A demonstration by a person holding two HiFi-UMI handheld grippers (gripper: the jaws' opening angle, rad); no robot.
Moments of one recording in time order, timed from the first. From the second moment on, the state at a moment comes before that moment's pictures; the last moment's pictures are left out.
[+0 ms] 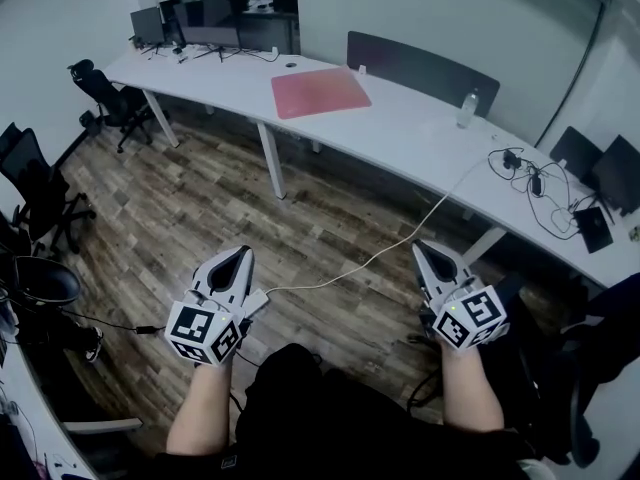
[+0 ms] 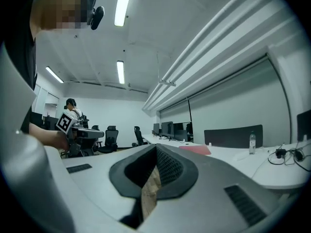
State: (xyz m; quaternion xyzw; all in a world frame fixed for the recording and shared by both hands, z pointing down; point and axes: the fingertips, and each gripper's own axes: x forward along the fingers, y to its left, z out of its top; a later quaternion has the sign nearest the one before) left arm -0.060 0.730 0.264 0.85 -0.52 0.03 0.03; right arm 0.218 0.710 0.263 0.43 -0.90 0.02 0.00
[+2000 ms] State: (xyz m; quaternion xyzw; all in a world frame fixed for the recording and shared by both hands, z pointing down) left arm -0.237 0.325 0.326 0.87 -0.49 0.04 0.10; right arm 0.018 0.316 0.299 0.42 -0.90 0.06 0.09
